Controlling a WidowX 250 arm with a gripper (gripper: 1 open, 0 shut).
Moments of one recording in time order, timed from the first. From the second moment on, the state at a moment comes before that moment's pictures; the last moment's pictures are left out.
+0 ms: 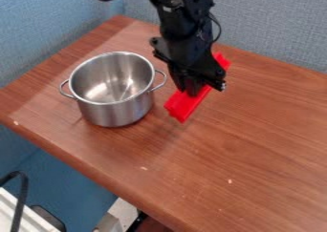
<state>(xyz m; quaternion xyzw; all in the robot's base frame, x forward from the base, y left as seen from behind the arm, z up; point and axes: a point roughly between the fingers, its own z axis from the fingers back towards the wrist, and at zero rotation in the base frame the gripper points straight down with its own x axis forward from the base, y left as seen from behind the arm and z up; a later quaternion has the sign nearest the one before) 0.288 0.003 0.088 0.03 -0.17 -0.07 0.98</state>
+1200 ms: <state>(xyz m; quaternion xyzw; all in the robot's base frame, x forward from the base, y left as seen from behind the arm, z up) 0.275 0.001 0.070 0.02 -0.17 -0.06 0.98</state>
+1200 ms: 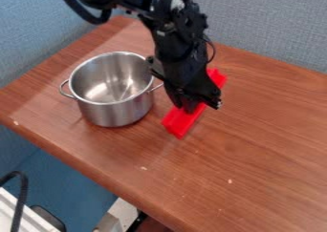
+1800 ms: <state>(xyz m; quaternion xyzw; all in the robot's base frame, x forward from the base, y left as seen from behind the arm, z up) 0.274 0.003 0.068 0.02 -0.17 -0.05 0.98</state>
